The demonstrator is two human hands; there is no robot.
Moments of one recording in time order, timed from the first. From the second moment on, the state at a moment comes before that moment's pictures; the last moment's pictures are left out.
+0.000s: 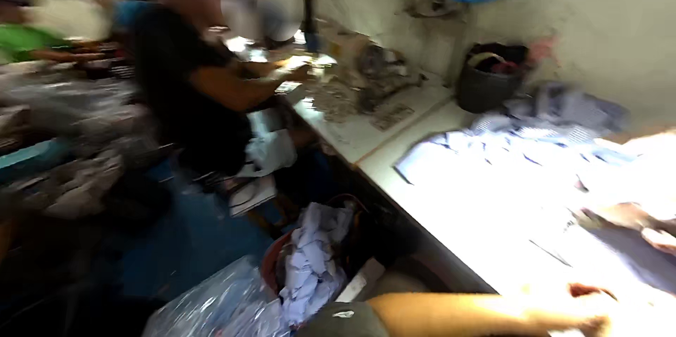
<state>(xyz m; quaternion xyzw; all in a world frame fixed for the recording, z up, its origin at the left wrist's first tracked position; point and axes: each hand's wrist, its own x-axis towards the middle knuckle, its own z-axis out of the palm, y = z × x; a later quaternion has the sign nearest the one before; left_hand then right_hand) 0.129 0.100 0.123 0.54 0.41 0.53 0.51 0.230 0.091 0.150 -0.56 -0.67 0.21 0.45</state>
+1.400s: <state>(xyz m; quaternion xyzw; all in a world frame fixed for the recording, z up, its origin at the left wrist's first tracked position) 0.111 0.095 0.119 0.19 0.13 0.45 0.86 0.292 0.092 0.123 -0.41 -0.71 0.27 0.51</state>
